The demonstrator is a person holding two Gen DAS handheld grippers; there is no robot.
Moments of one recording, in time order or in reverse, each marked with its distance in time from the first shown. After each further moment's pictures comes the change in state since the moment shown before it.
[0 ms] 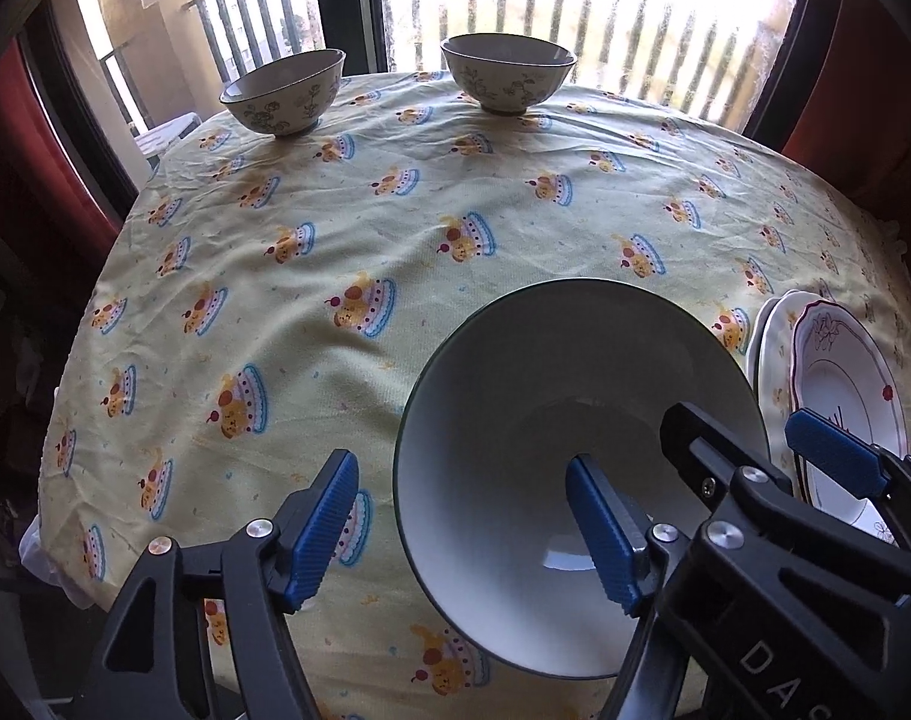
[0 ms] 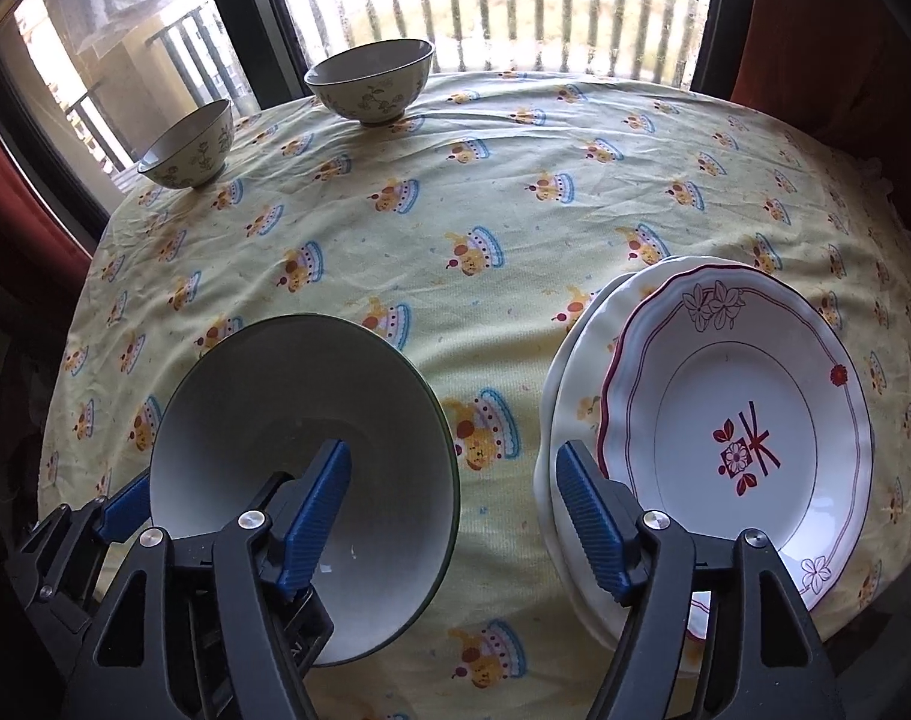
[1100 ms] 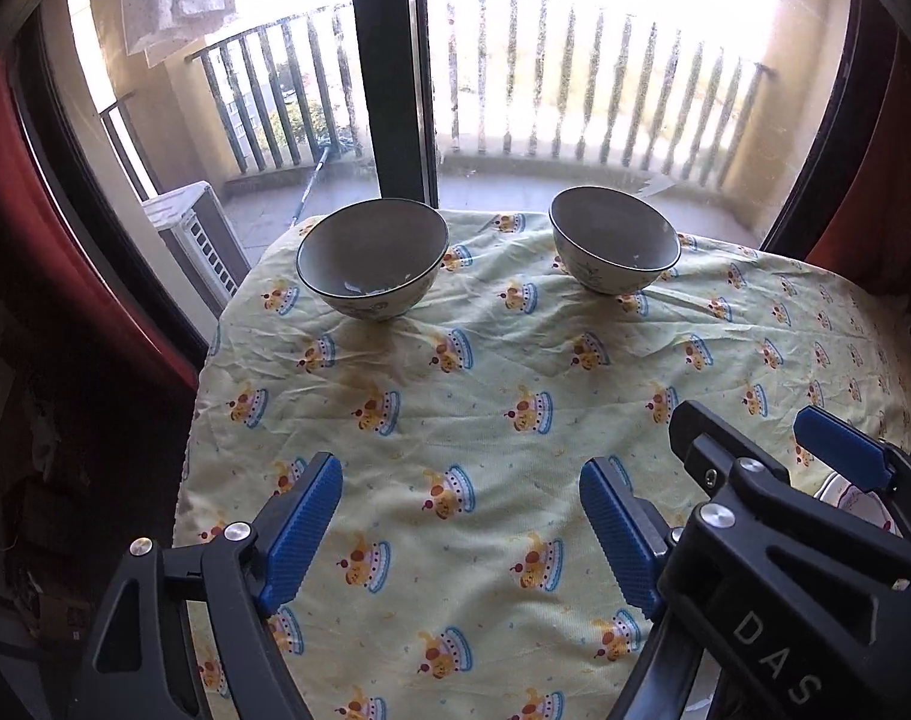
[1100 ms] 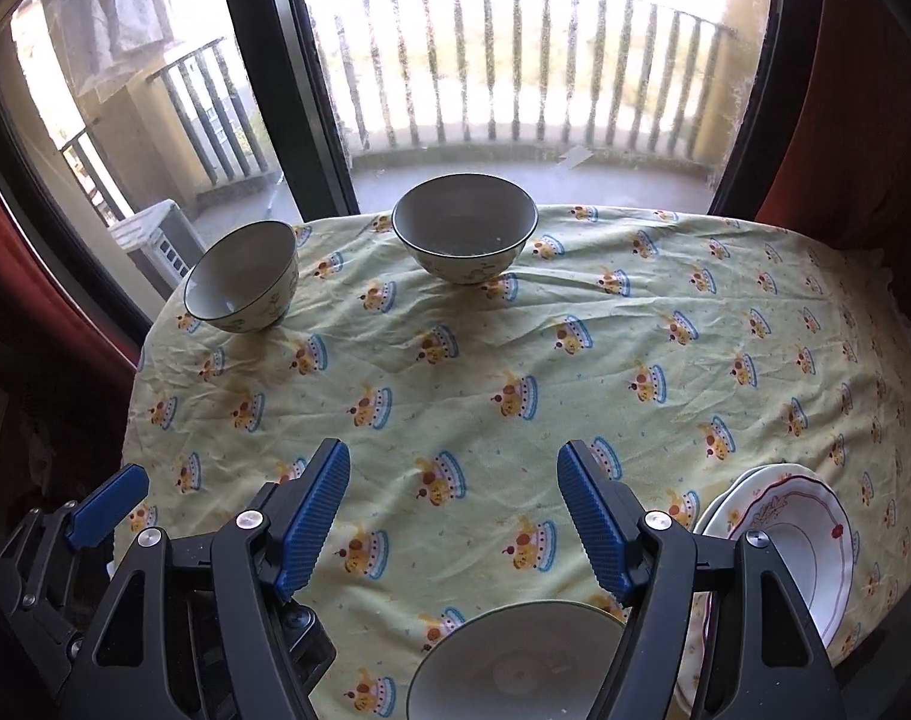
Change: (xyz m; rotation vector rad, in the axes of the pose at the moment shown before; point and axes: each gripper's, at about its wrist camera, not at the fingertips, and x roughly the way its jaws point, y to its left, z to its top) left arm -0.025 0.104 0.138 0.040 -0.118 0.008; right arm -0.016 0.114 0.130 0.015 -0.103 -0.044
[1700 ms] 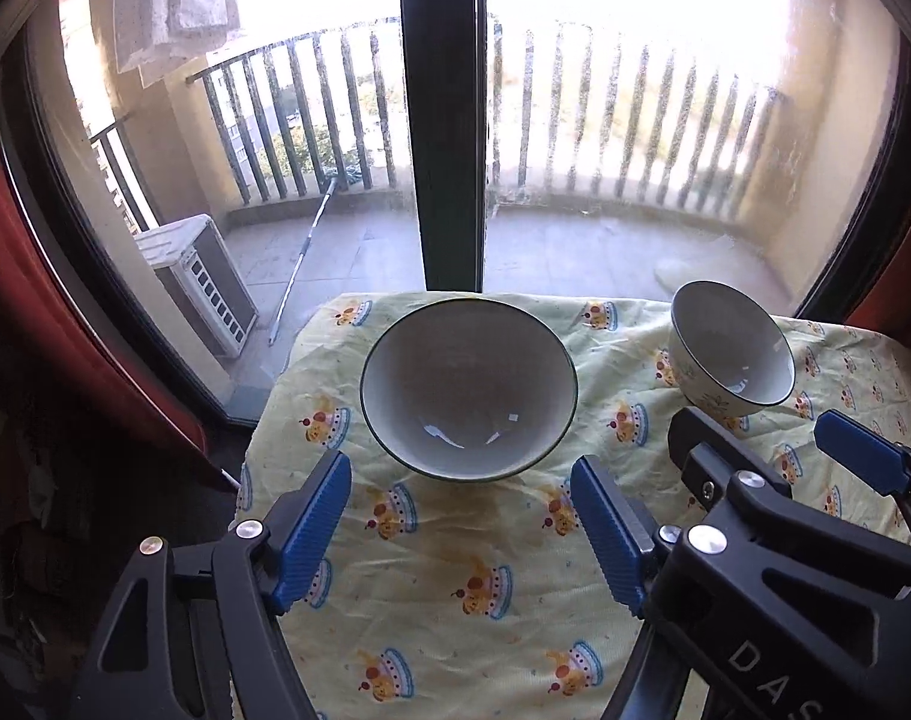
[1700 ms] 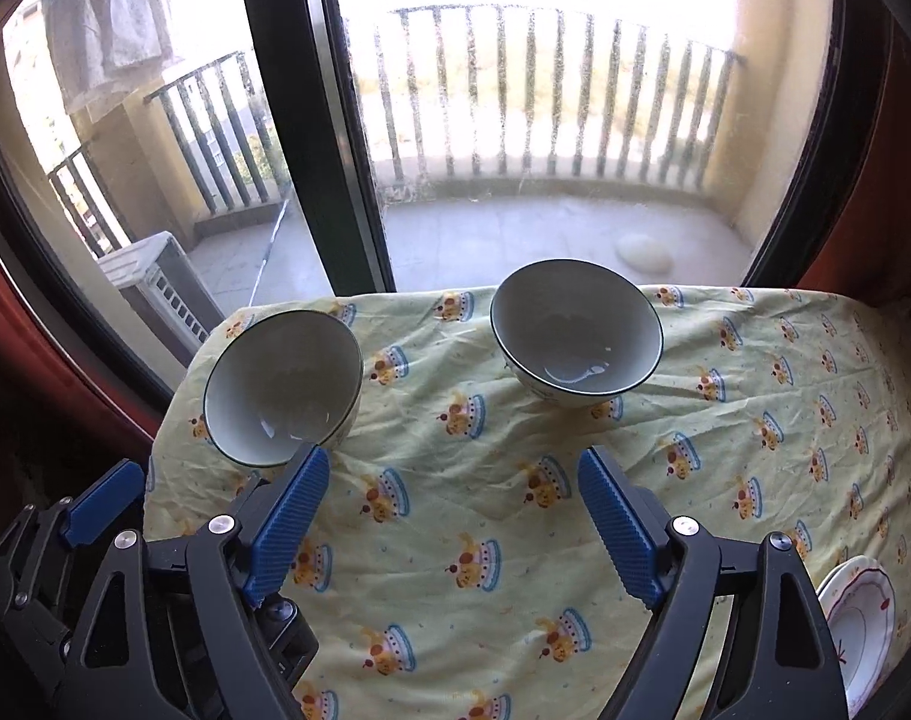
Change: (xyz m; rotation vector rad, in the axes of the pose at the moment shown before) left arm 0.072 0.074 0.087 0.000 -0.067 0.002; right arm 0.071 0.083 0.084 0.000 -0.072 -0.019
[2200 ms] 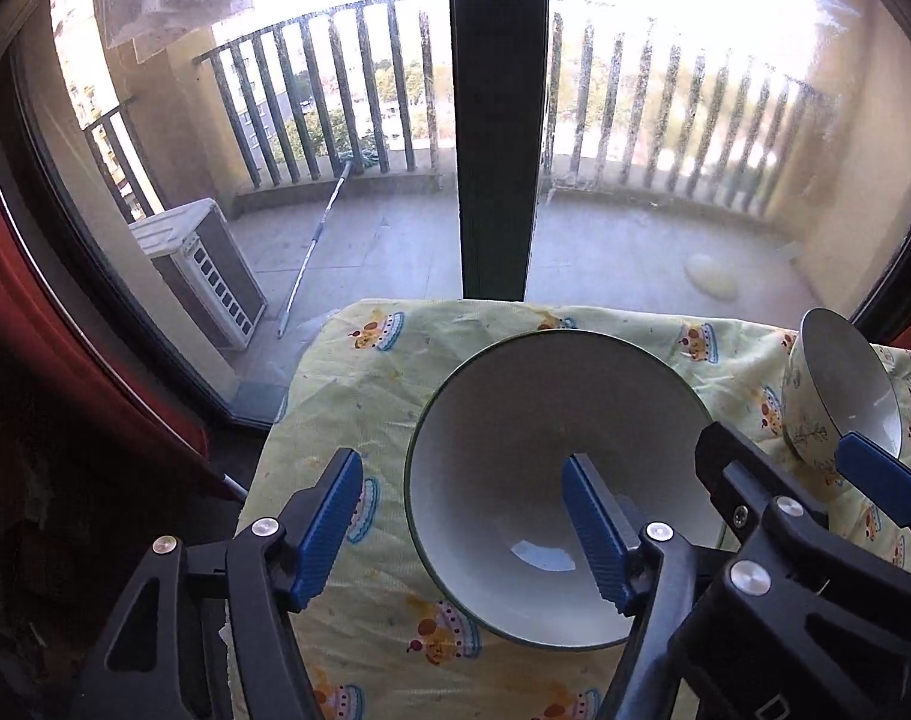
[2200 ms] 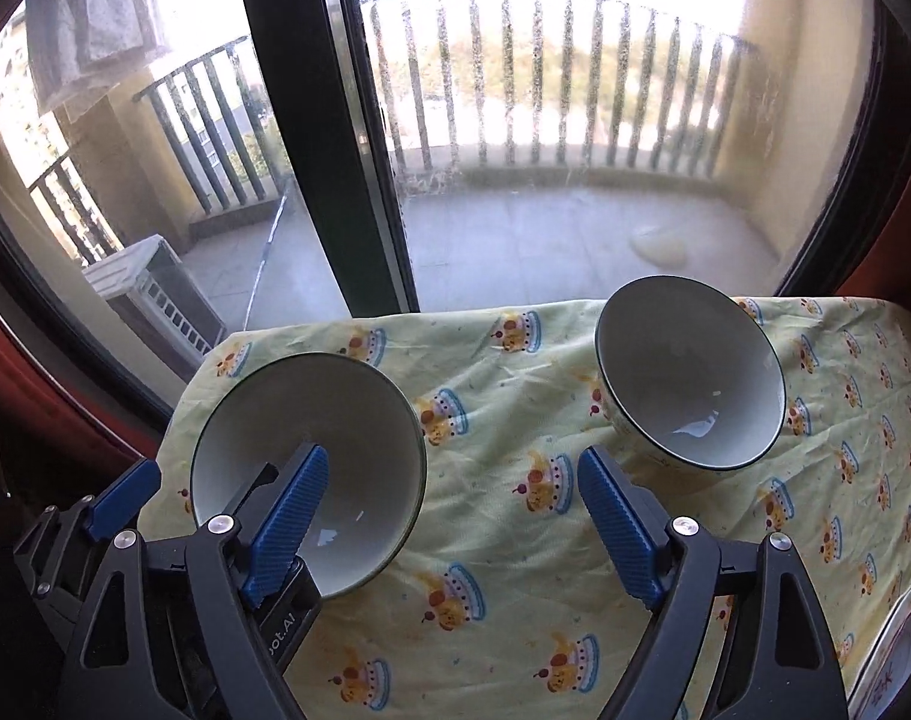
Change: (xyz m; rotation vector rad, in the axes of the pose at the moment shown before) left arm 0.091 0.028 0.030 -0.016 0.034 0.037; right arm 0.082 0.039 0.028 0.036 0.026 -0.010
